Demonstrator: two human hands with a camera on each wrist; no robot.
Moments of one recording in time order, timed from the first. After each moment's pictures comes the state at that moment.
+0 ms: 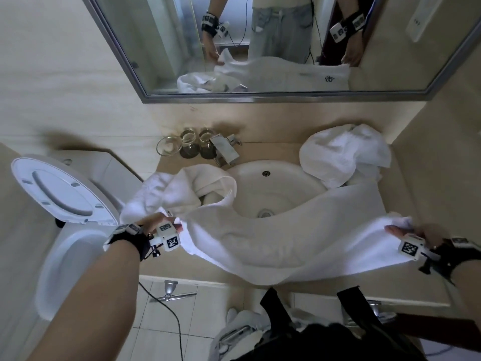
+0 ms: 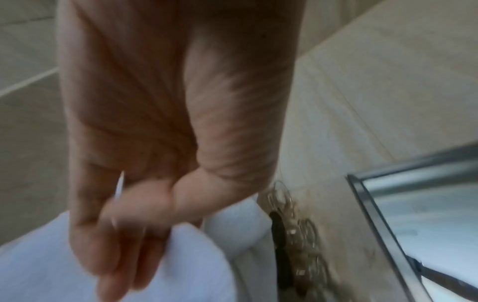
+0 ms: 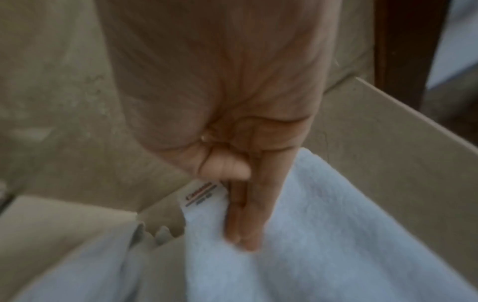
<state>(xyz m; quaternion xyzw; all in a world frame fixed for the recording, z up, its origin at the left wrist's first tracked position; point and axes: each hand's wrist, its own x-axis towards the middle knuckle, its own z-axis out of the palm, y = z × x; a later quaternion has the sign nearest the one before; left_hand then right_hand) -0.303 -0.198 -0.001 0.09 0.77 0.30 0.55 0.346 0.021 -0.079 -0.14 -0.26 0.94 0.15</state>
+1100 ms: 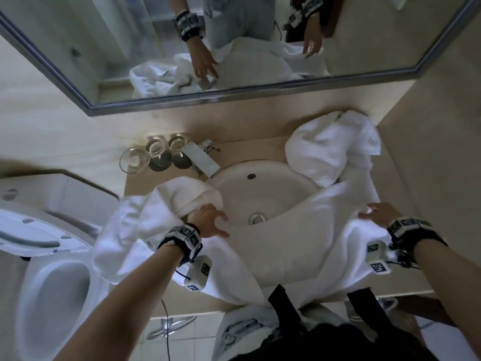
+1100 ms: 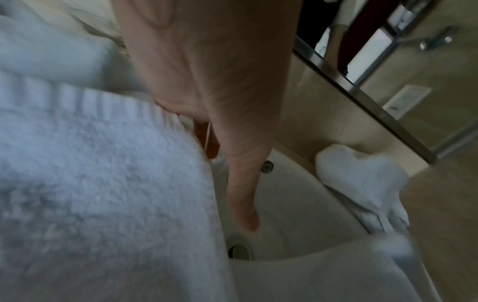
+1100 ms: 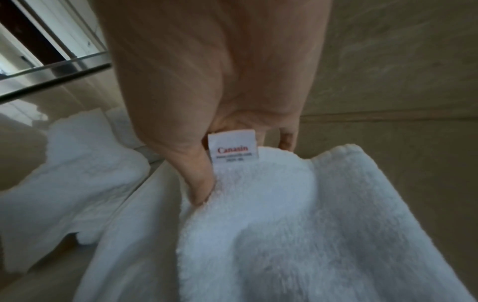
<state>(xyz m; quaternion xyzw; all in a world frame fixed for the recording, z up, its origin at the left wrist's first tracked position) -0.226 -0.049 -0.073 0.65 0.68 -0.14 0.31 0.225 0.043 -0.046 -0.77 -0.50 0.38 -0.11</state>
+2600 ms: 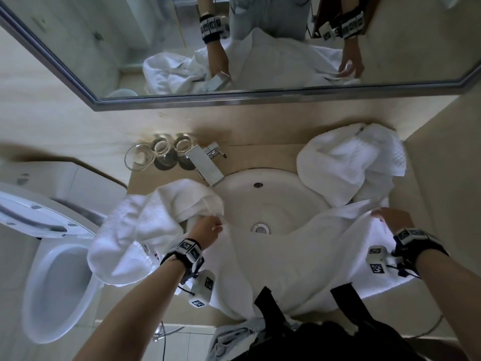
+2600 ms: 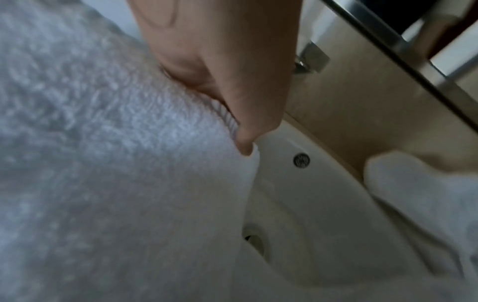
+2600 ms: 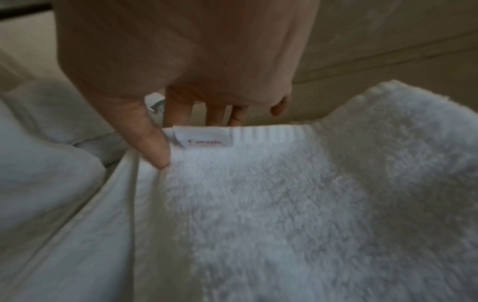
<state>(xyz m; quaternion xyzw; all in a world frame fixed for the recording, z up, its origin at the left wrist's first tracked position) -0.218 -0.047 -0.099 0.55 0.78 0.02 0.30 0.237 0.120 -0.089 -0.79 -0.44 0.42 -0.02</state>
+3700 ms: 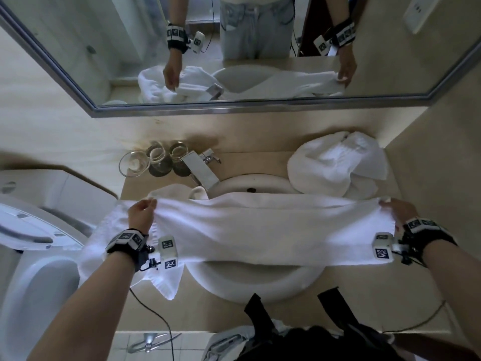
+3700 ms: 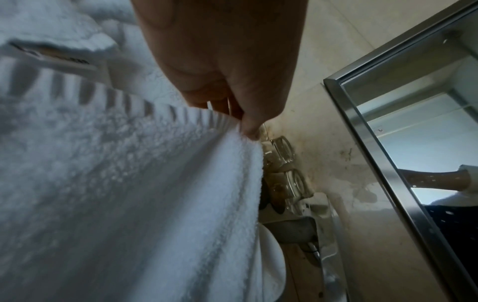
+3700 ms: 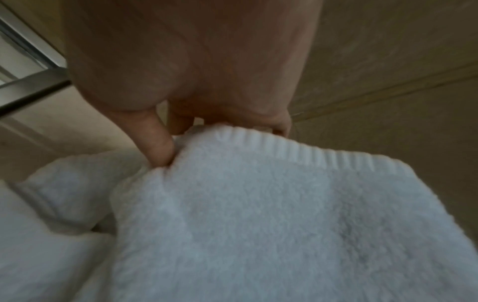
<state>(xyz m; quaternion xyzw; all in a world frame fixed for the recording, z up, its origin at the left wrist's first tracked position) -0.333 -0.054 -0.066 0.19 0.83 0.43 0.29 0.256 0.128 -0.042 -0.80 -0.44 0.40 0.07</state>
